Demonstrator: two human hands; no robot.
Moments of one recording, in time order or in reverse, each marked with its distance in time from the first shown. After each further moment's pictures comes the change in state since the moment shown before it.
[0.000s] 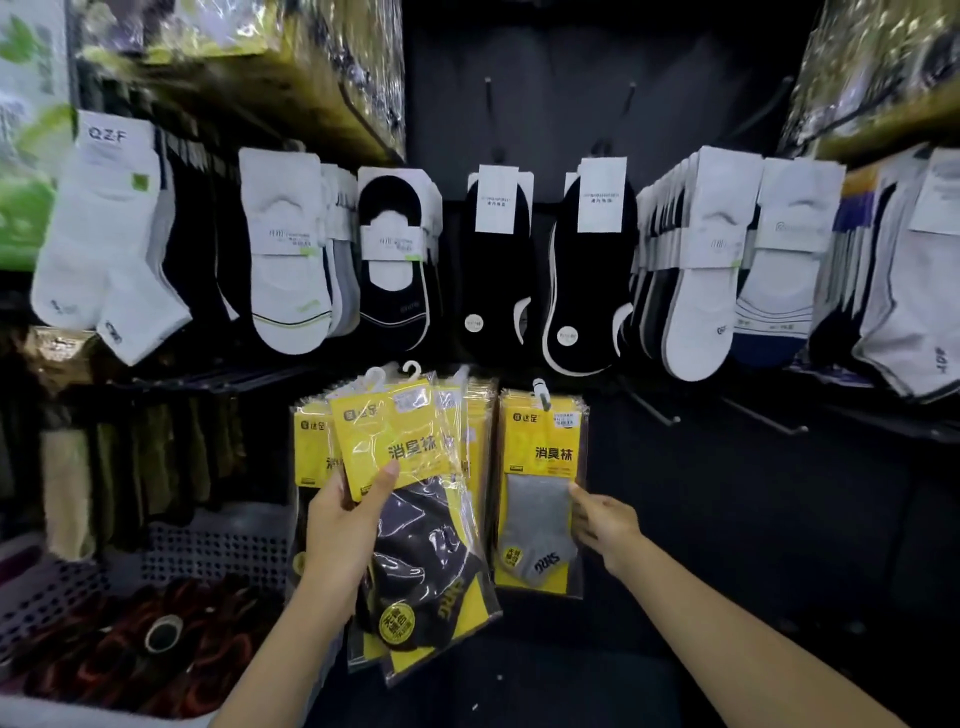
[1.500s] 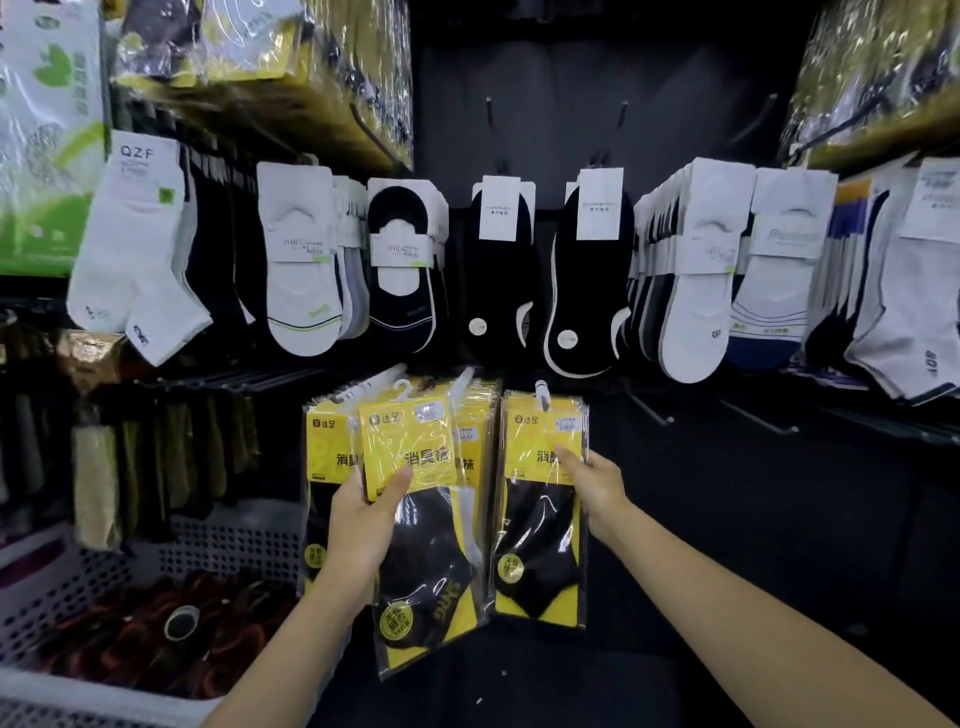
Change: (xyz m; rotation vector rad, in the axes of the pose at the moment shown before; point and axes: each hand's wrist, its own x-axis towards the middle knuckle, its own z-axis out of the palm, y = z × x) left_hand -0.005 0.004 0.006 0.005 -0.047 0.001; right_hand -0.023 -0.038 0.014 0.063 -0.127 -0.193
